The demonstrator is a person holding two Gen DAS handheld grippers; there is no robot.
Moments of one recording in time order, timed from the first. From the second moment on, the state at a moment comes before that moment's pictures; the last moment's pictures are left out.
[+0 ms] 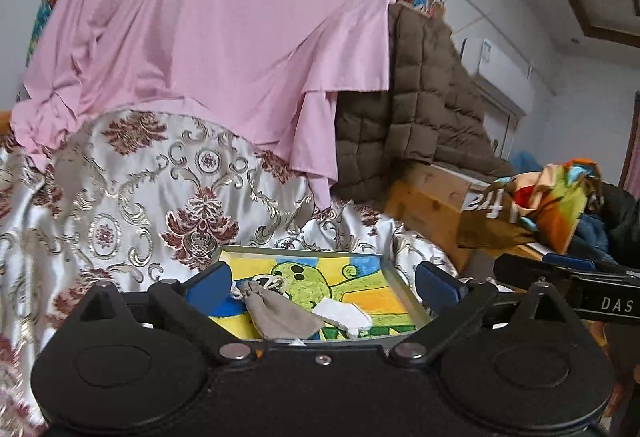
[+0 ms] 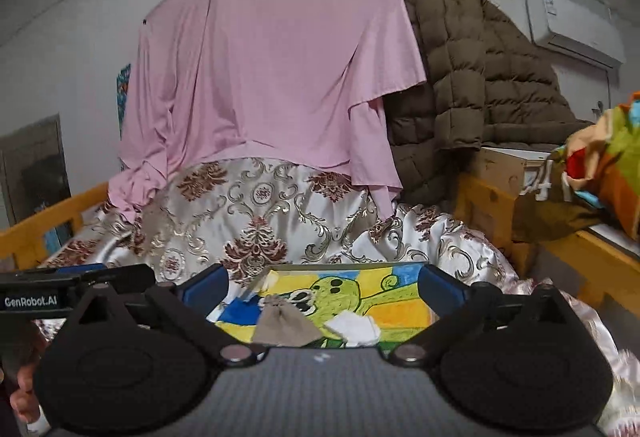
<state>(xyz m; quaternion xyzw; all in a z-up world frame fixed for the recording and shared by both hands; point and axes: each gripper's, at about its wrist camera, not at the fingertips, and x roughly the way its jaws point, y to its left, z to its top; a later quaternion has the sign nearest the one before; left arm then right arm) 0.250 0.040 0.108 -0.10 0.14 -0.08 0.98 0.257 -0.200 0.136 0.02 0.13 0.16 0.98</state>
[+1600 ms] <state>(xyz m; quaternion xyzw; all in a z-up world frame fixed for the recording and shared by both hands) 0.078 0.035 -0.010 -0.06 0.24 -0.02 0.97 0.096 -0.199 0.015 -0.01 0.24 0.12 0.96</state>
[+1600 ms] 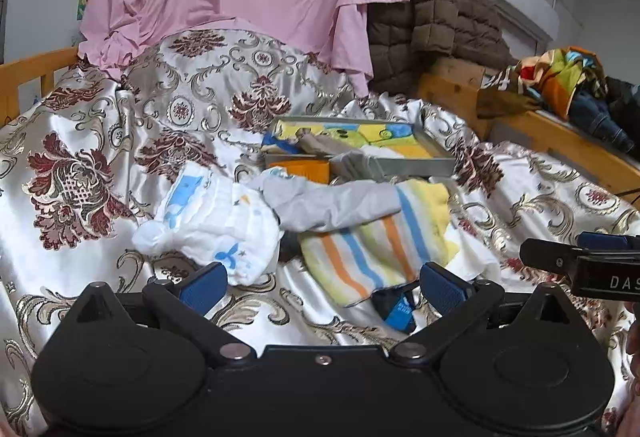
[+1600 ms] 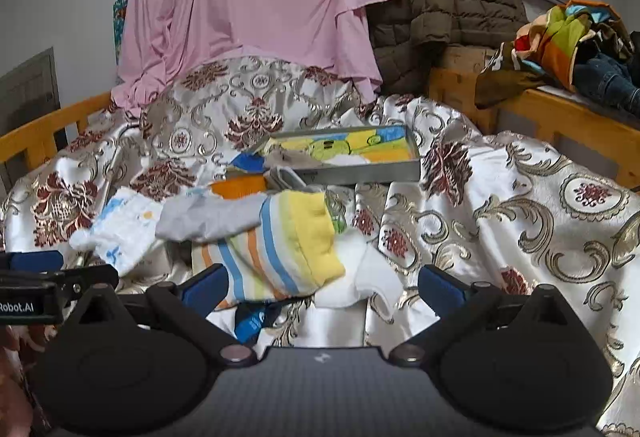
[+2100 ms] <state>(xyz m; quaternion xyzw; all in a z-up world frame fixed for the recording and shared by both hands) 0.090 0.034 -0.021 -0.06 0.28 0.00 0.96 0.110 -0.191 -0.010 -0.03 0.27 0.13 0.95</state>
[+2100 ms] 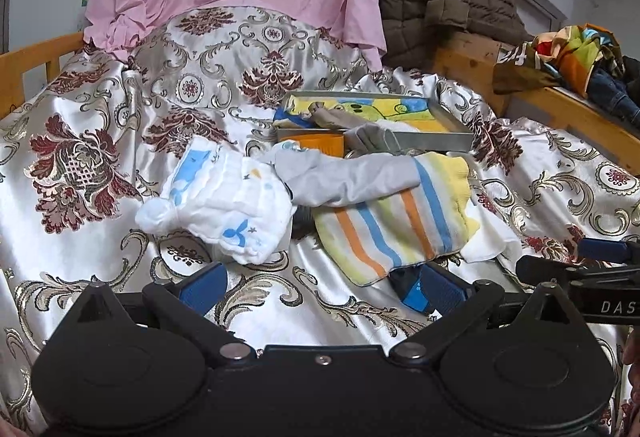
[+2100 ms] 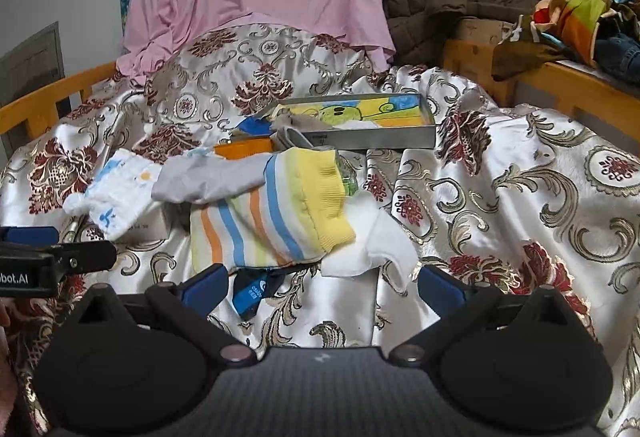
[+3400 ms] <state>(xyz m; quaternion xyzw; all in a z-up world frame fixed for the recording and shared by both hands) 0.273 -0.019 -0.065 -0.14 0.43 -0.13 0.88 0.231 -0.212 -0.065 -0.15 0.31 0.22 0.91</state>
